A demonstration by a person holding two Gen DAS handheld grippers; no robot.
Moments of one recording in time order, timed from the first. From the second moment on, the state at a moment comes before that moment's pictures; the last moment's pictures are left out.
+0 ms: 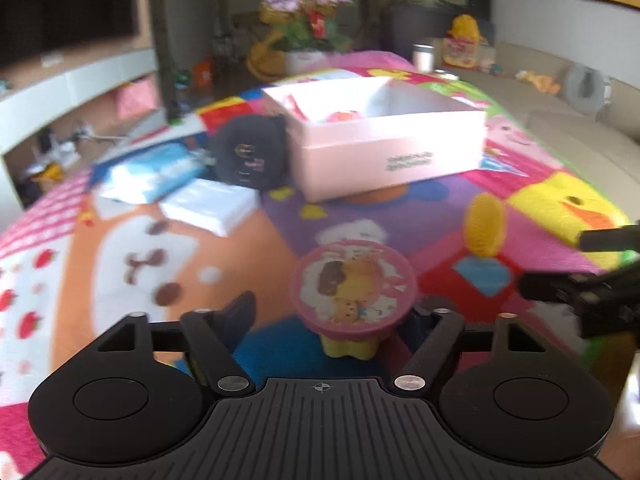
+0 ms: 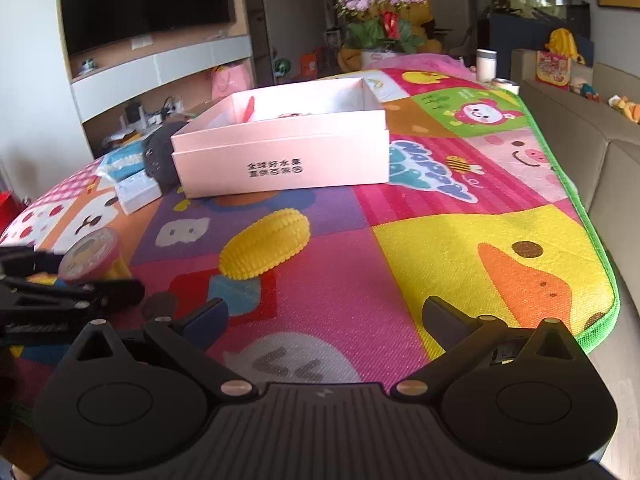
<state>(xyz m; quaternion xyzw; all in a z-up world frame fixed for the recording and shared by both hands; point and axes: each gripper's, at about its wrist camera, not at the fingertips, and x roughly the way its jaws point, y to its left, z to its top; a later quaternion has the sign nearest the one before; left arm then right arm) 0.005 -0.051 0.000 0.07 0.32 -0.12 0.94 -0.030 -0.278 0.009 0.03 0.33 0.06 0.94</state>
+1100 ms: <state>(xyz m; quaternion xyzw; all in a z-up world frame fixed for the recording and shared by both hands) 0.005 0.011 0.000 -0.05 0.33 -0.06 0.94 0.031 -0.219 0.026 -0.02 0.33 0.07 0.94</state>
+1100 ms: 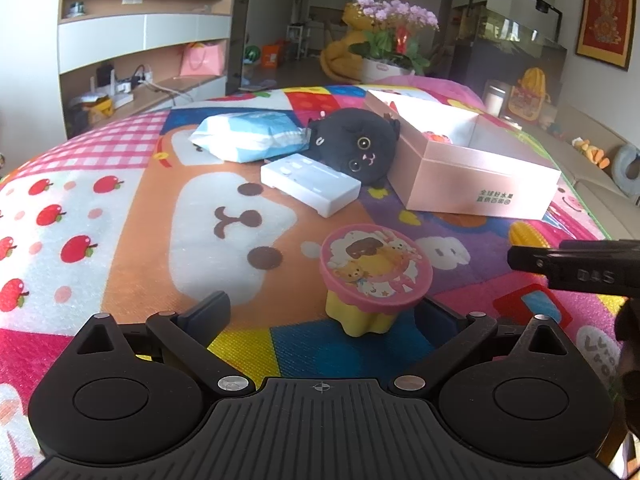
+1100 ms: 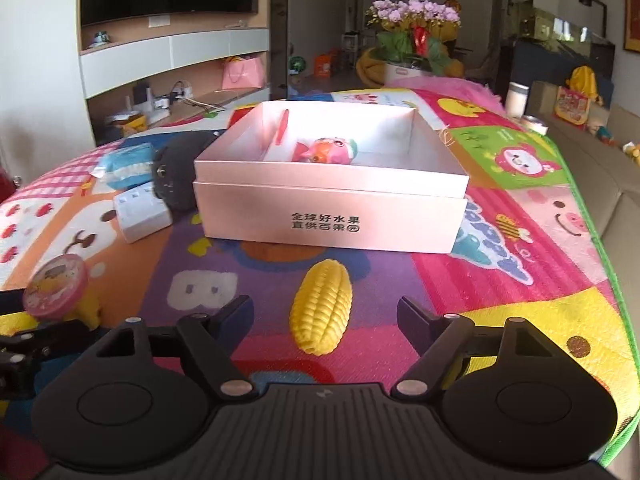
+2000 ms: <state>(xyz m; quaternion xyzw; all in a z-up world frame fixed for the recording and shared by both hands) 0.006 0.009 0.000 -0.05 0.33 -0.06 0.94 0.052 -0.231 0.015 -0.05 0.32 0.04 0.94</state>
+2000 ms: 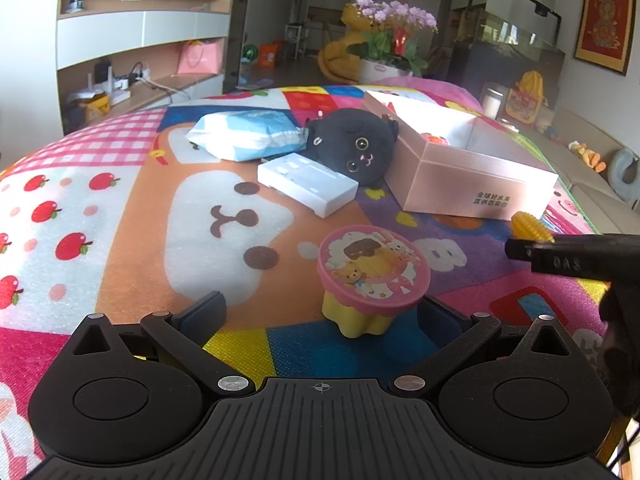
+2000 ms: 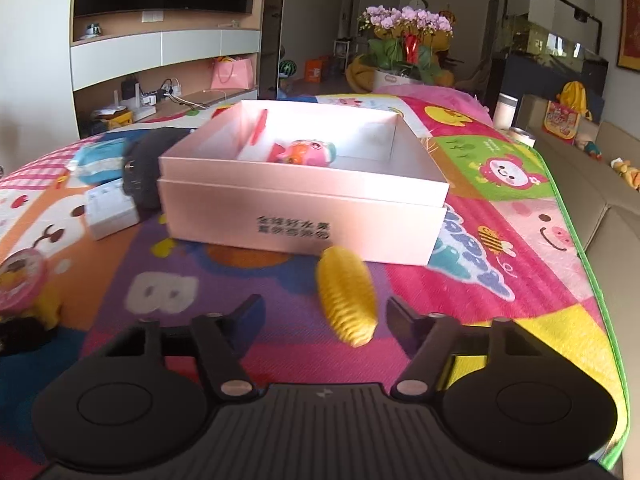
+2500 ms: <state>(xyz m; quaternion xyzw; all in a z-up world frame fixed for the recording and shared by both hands) 0.005 -0.018 0.011 0.02 0.31 -0.10 0.95 0.022 -0.248 0.037 -0.02 0.35 0.09 0.93</state>
